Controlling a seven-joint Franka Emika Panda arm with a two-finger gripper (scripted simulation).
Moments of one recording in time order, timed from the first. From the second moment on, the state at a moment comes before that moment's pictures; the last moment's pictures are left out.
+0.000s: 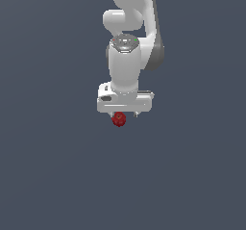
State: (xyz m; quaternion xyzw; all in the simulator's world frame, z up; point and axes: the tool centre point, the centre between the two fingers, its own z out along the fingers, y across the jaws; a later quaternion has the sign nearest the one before) arm 0.009 0.005 0.184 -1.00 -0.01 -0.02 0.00
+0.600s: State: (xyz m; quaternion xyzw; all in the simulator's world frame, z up) arm 0.010 -0.020 0.189 -1.00 0.00 -0.04 0.00
